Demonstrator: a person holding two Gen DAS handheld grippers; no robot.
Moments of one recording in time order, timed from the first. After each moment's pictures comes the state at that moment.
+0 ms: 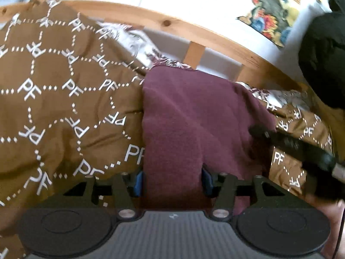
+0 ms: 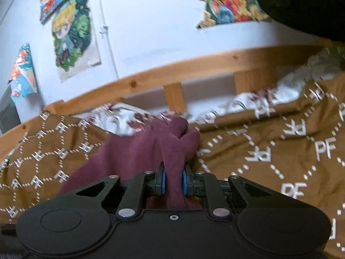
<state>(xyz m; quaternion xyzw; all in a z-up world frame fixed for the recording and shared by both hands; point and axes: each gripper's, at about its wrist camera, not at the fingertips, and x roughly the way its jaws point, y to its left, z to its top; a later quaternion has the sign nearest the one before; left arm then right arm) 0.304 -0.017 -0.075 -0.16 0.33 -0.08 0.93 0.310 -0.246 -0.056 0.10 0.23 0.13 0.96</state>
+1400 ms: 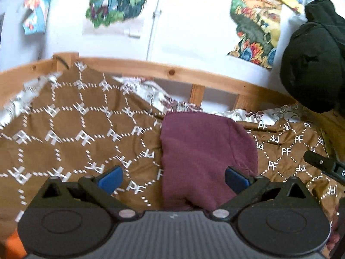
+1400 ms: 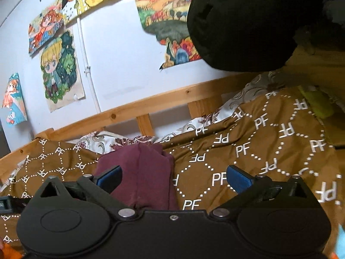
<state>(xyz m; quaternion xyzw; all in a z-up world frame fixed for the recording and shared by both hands) 0.197 -0.004 0.006 -0.08 0.24 -0.03 0.97 0.161 -0.287 0.000 0.13 0.16 0.04 0.98</state>
